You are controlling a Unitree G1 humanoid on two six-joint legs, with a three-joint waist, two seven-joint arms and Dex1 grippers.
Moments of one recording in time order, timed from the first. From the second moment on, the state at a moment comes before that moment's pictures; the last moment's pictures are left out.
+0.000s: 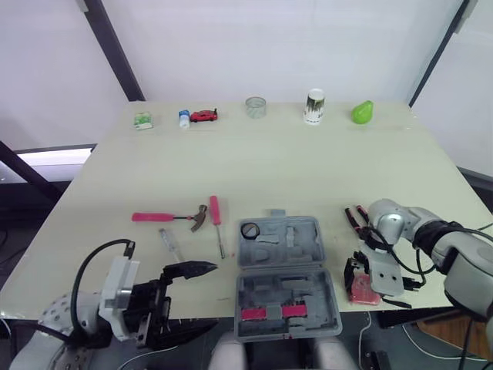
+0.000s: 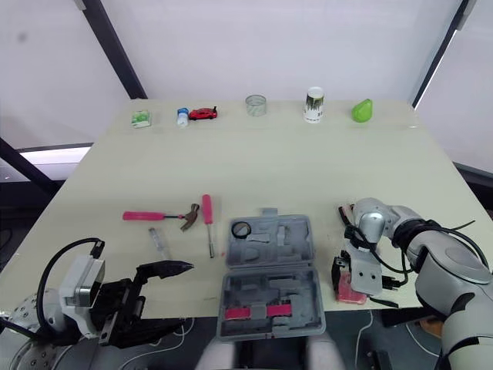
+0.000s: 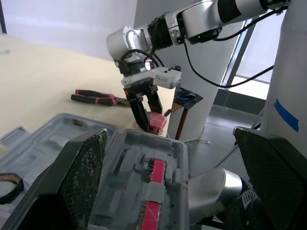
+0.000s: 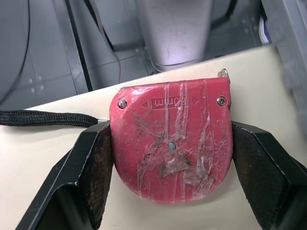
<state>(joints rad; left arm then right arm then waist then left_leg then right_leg) 0.36 0.71 0.28 -0.41 -0.78 0.15 -1.41 -0.98 -0.69 1.12 0.96 0.04 -1.30 1.61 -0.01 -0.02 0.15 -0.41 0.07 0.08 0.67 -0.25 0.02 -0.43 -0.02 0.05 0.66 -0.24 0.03</state>
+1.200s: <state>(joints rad) 0.24 0.64 0.19 -0.33 -0.73 0.15 -1.36 -0.35 -1.00 0.41 -0.34 0.08 0.61 0.97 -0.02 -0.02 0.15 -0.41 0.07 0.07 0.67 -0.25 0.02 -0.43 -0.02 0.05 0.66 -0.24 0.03</state>
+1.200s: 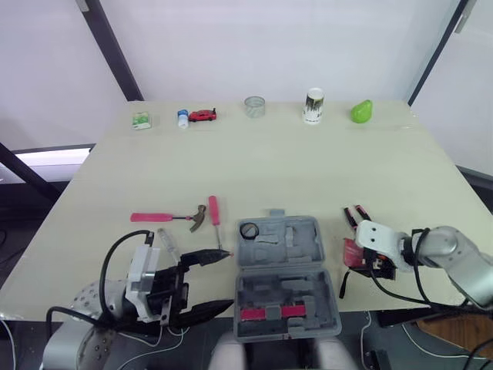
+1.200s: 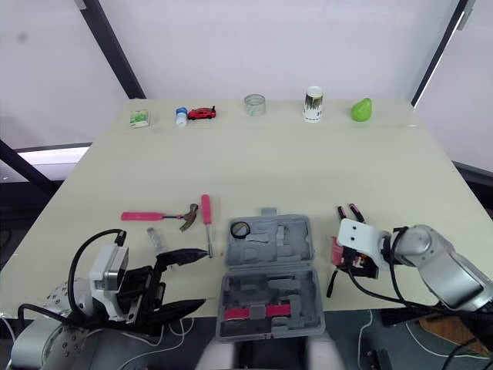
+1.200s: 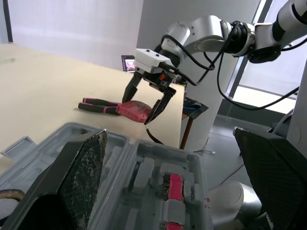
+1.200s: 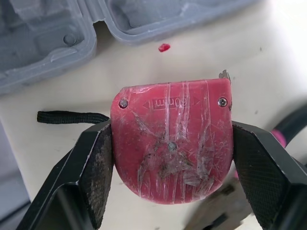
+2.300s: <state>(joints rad) 0.38 0.64 0.41 -0.34 -0.80 0.17 -1.27 -1.07 -0.58 0.97 0.07 -0.16 0.93 1.19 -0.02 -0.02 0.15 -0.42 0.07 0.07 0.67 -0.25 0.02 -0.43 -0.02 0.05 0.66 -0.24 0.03</state>
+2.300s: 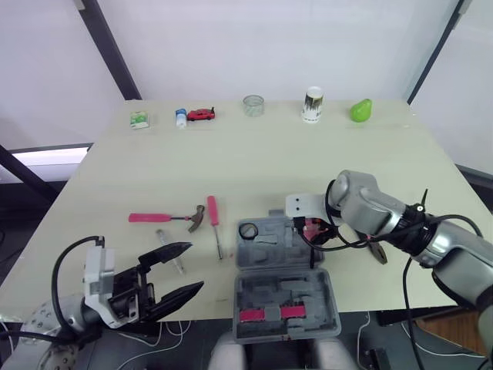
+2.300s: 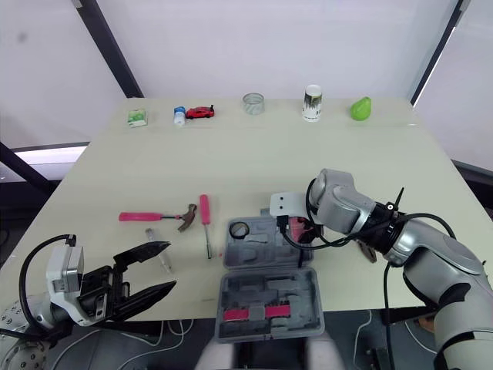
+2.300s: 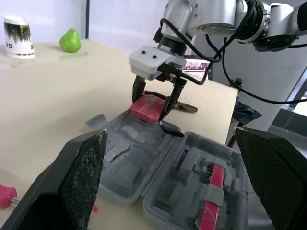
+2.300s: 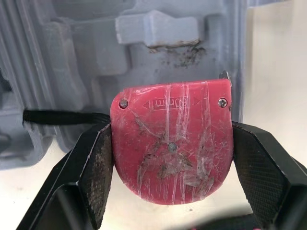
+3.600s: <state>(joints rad) 0.37 0.64 0.42 -0.42 -0.81 0.21 -1.22 -0.53 -0.49 0.27 0.03 0.11 0.53 1.04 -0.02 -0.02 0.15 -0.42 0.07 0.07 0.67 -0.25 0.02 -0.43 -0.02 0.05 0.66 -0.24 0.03</state>
